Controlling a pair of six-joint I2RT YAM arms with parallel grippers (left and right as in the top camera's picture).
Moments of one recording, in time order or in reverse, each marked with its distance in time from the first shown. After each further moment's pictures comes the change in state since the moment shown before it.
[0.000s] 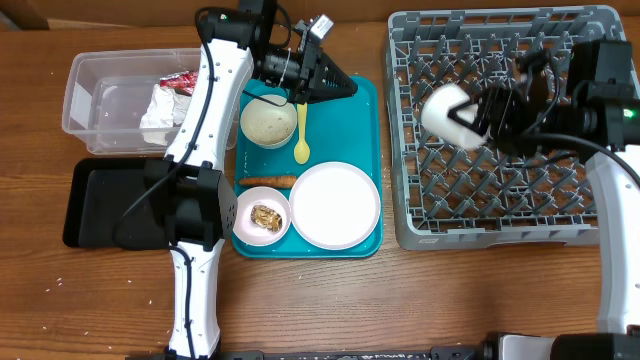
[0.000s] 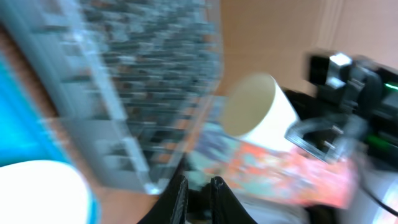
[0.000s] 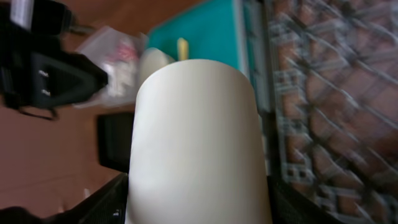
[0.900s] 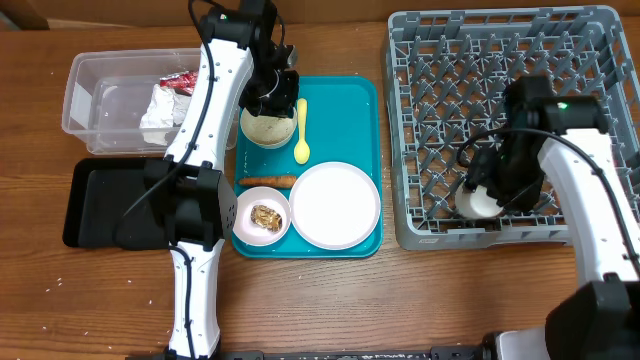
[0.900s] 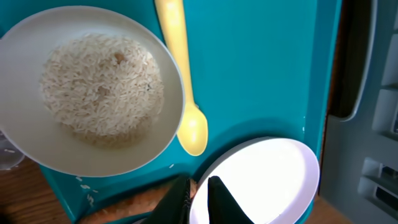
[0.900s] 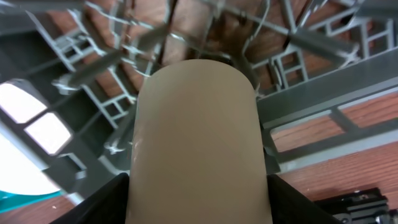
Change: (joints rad) left arm 0.000 0.000 0.000 -0.090 -0.949 0.000; right arm 0.117 0.120 -0.152 -0.223 0.579 0.143
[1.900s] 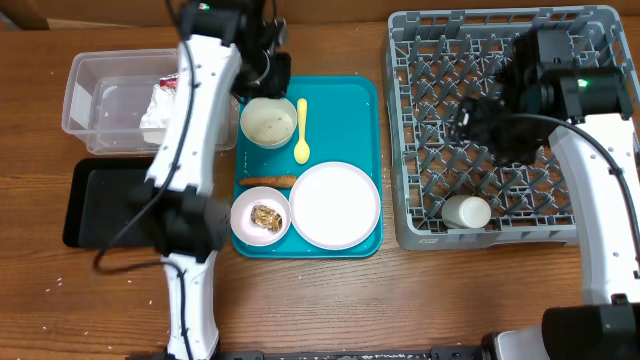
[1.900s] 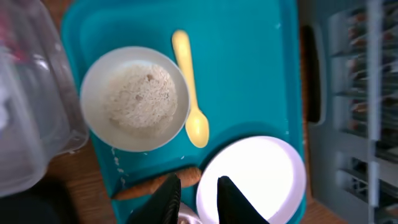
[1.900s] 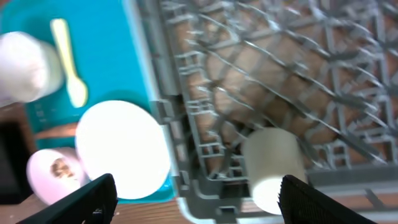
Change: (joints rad) left arm 0.000 -0.150 0.114 -0.059 -0.076 0.001; right arm 0.079 0.015 0.346 0.030 -0.102 -0.070
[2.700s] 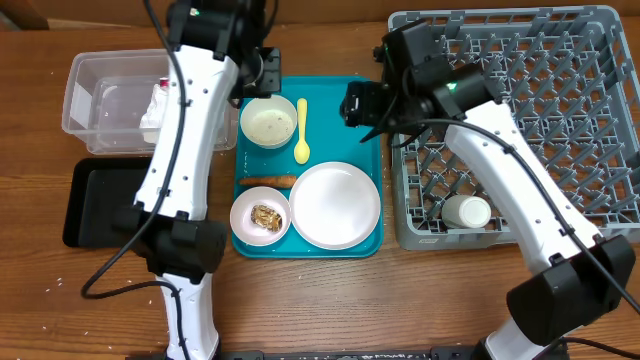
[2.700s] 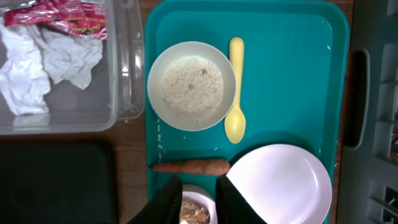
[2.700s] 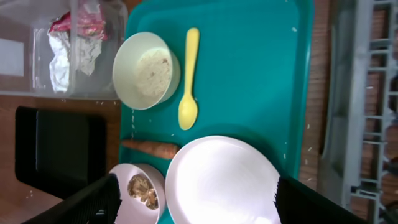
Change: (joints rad) left arm -0.050 -0.095 -0.094 0.009 -0.243 -0.159; right arm 0.321 0.163 0.008 0.396 -0.055 0.157
